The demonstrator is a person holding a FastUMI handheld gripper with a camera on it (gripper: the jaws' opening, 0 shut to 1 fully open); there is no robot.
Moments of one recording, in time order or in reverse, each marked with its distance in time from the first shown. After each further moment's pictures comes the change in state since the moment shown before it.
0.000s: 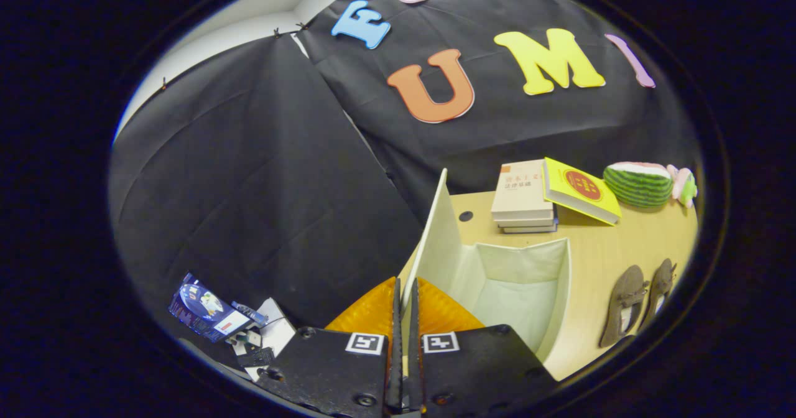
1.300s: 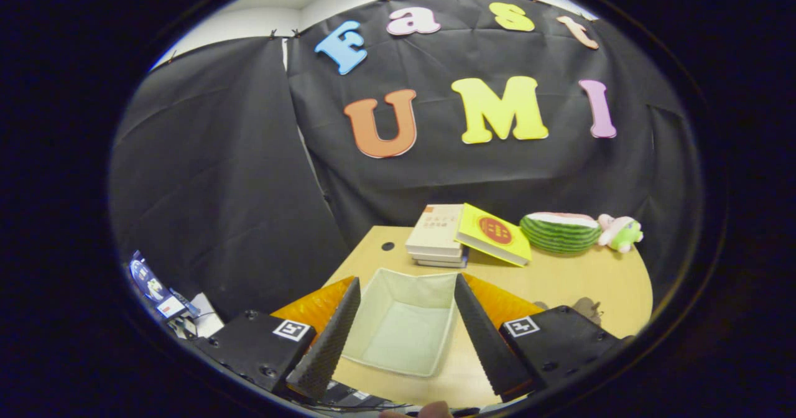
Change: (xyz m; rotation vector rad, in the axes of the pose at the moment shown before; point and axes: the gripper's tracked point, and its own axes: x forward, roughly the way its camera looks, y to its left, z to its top) arm -0.107 -0.127 0.034 -0.125 -0.163 -0.340
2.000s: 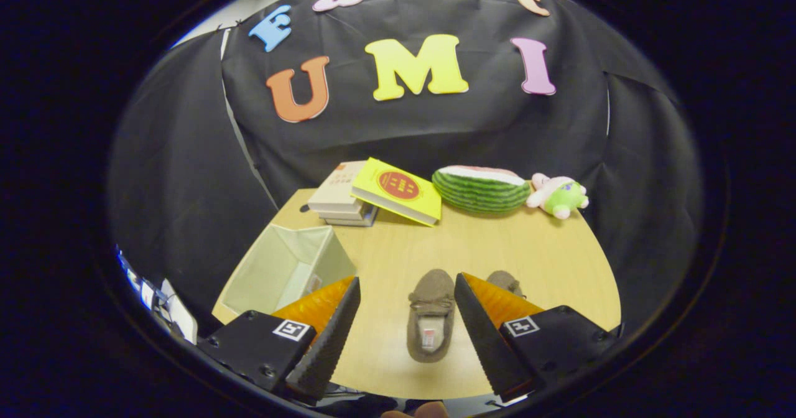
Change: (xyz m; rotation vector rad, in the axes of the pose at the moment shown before) arm 0.005 -0.208 -0.088 0.041 0.217 -0.185
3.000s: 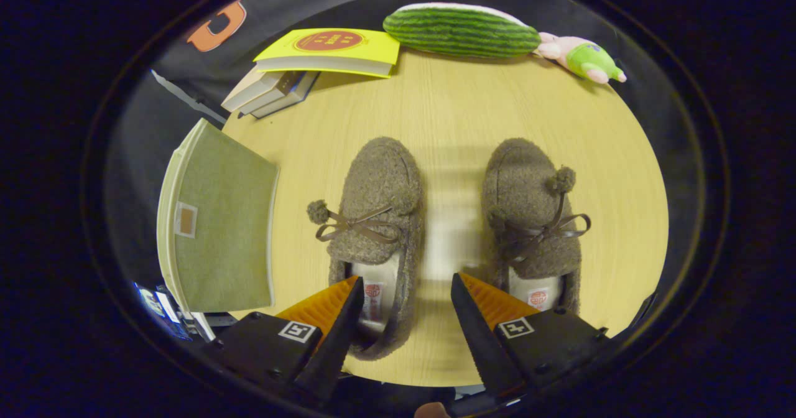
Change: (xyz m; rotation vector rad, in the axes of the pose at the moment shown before) arm 0.124 -0.069 -0.154 0.177 0.624 0.010
